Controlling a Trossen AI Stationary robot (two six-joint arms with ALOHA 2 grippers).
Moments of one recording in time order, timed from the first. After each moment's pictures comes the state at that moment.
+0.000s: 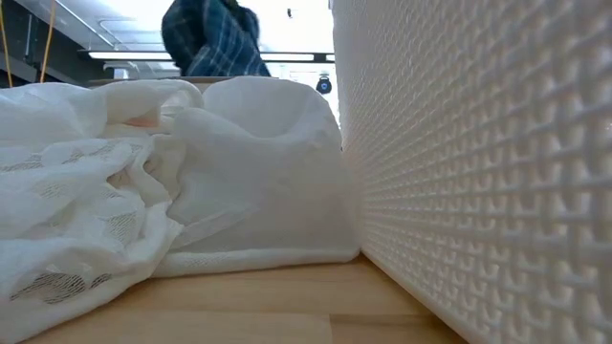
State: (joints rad) left arm 0.59 1.37 1.73 -0.99 0.12 -0.18; right arm 0.02 0.05 0.01 0.02 0.06 0.03
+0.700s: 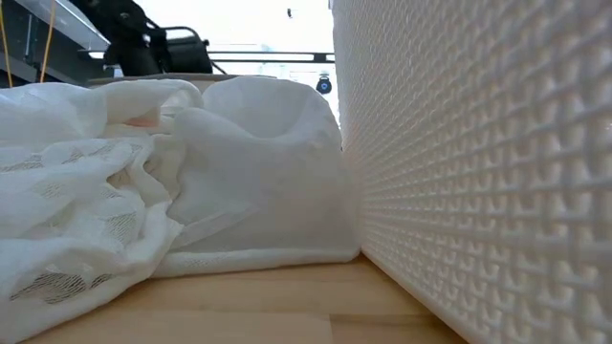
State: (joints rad) left arm 0.51 1.29 0.76 -0.63 0.01 -0.32; right arm 0.02 0.05 0.01 0.02 0.06 0.03
